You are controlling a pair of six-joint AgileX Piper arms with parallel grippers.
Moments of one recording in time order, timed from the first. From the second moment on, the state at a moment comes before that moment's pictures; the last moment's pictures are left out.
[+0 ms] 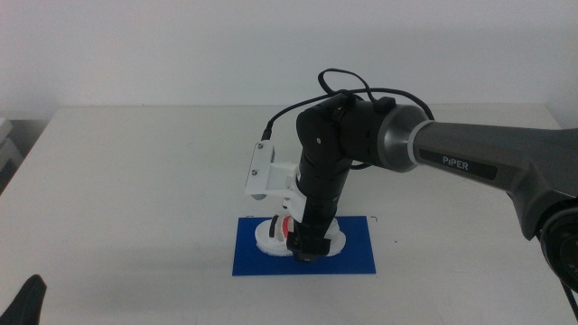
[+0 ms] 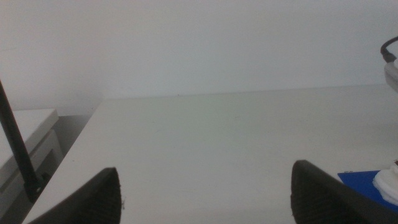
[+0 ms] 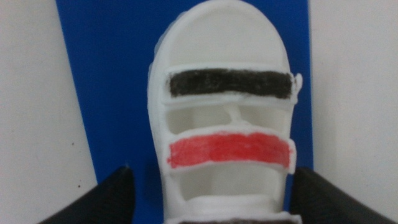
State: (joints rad) left arm -0.03 -0.01 0.03 -0.07 0.11 0.08; right arm 0.67 2.15 -1.69 0.07 0.95 -0.77
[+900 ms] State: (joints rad) left arm -0.03 -0.01 0.03 -0.07 0.11 0.08; right arm 0.25 0.92 -0.82 0.08 0.45 -0.13
